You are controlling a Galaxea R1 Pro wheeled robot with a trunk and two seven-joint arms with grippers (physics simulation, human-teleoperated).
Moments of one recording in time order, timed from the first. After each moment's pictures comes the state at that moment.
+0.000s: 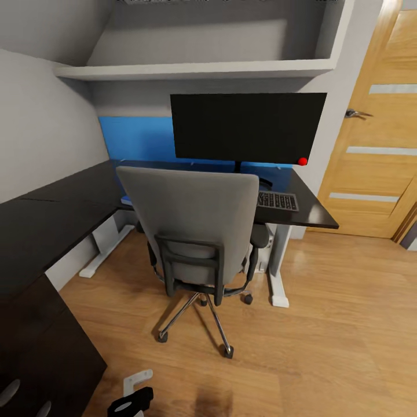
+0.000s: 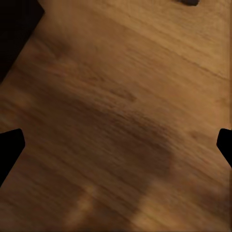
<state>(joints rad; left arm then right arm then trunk) -0.52 -0.06 -0.56 -0.08 0.82 -0.16 0.33 -0.31 0.04 0.32 0.02 -0.17 -0.74 -0.15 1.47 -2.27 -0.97</state>
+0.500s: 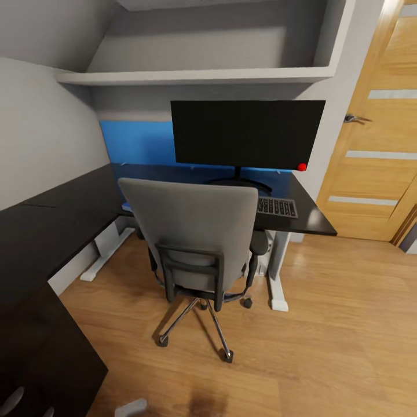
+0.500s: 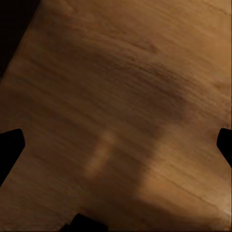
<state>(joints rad) -0.45 -0.06 -0.56 -0.02 0.82 -0.15 0.29 -0.30 0.04 0.32 0.02 -0.17 -0.74 -0.15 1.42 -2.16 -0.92</state>
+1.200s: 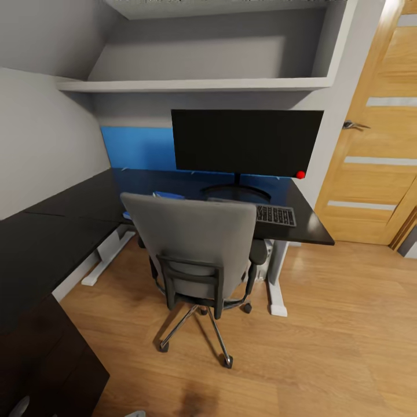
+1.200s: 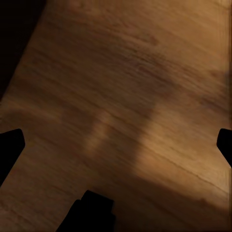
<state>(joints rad) -0.41 -0.06 -0.56 -0.02 0.82 -0.16 0.28 -0.30 0.04 0.32 0.02 -0.17 -0.74 -0.15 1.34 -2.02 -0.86</state>
